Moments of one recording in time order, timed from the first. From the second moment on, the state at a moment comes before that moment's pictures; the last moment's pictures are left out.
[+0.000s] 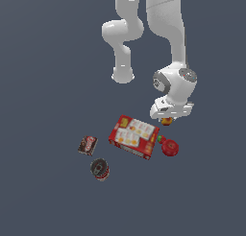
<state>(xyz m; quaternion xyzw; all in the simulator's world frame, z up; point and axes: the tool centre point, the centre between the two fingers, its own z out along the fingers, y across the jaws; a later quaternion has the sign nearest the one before) -0.096 0.240 0.052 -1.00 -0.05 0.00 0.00</state>
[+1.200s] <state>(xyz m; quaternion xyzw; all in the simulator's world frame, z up) -0.023 0.081 0.240 -1.00 -0.05 0.00 0.00</state>
